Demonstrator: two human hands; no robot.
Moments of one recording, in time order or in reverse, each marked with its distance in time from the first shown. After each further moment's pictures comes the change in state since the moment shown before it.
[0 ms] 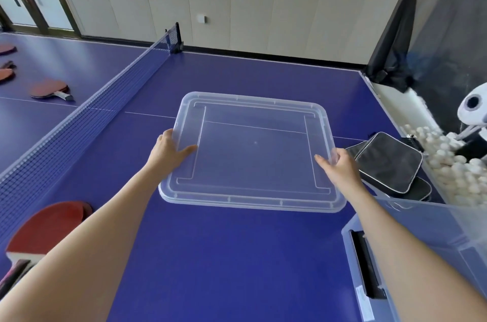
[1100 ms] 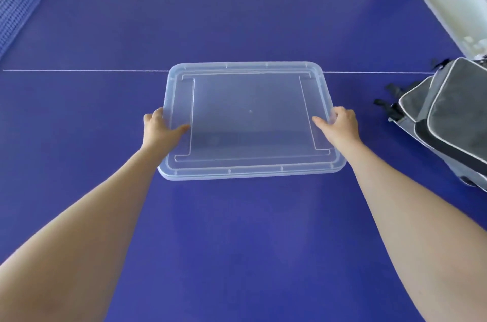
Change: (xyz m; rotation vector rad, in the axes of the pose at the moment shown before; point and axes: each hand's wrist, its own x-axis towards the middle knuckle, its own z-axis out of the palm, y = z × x) left_hand 0.228 -0.083 0.209 -0.018 -0.144 -0.157; right_hand 0.206 0.118 0.188 -0.159 -0.026 0.221
